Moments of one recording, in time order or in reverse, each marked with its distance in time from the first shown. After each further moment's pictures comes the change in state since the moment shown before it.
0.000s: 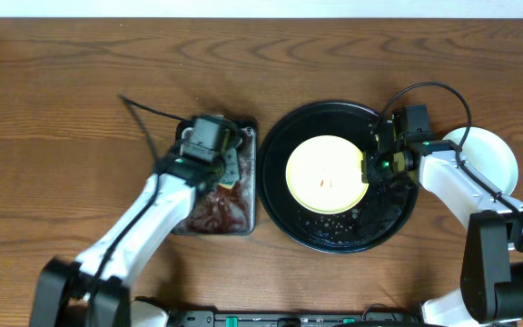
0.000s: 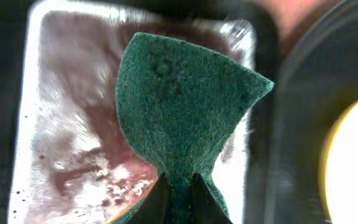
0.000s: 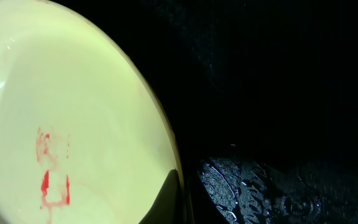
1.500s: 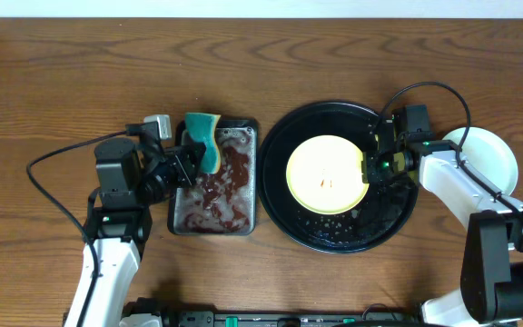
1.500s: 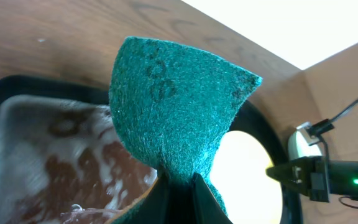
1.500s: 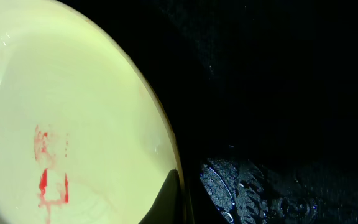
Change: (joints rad) left arm 0.395 -0.369 -0.311 0.428 0.631 0.037; right arm 0.000 0.000 0.000 0.000 0.005 -0.022
